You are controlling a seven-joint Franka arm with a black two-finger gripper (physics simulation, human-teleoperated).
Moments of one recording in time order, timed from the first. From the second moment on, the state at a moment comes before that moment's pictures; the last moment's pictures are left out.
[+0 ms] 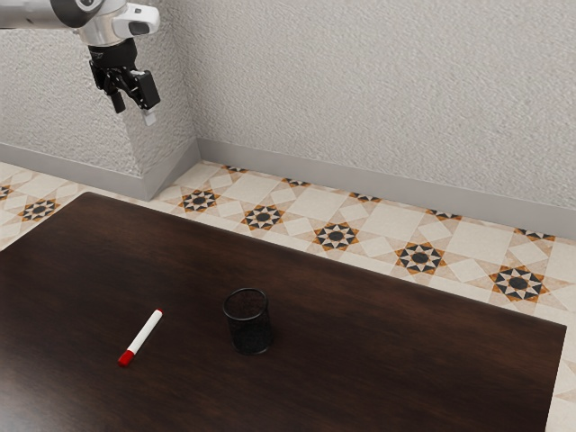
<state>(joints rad) 0.00 0.24 0.24 -1.27 -0.03 1.59 0.39</state>
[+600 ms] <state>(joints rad) 0.03 -0.23 0.28 -2.22 0.02 1.77 0.40</state>
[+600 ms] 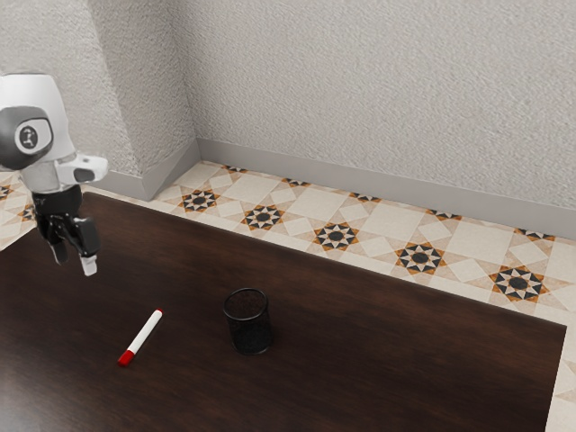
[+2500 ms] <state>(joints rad) -0.23 0.06 0.43 -2.58 -0.05 2.58 0.28</state>
